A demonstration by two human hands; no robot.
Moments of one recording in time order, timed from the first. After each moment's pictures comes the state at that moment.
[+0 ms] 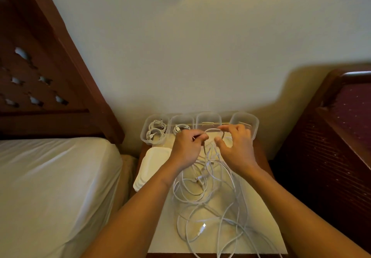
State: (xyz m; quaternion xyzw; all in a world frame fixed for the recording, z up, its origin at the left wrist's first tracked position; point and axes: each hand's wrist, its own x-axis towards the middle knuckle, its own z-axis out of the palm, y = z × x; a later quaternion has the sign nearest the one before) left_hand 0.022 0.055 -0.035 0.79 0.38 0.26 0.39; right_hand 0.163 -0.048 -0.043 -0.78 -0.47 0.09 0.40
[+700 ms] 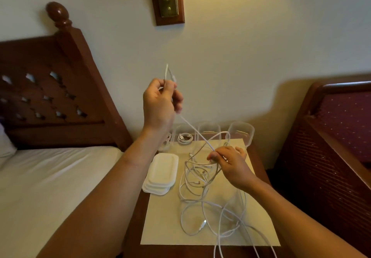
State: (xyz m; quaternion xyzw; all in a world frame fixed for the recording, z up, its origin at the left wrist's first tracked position) left_hand -0.023 0.013 0.149 0.59 0.31 0.55 0.51; right_hand 0.140 -0.099 -0.027 -0.70 -0.57 0.18 0.40
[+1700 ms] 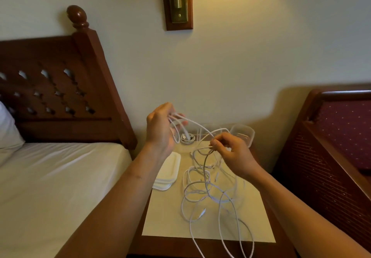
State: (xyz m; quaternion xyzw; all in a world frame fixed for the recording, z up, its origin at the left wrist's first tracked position) left_hand -0.051 -0.012 0.120 0.43 0.31 0.52 0.68; right_hand 0.130 -0.109 0.027 -0.62 -0.57 0.19 0.50
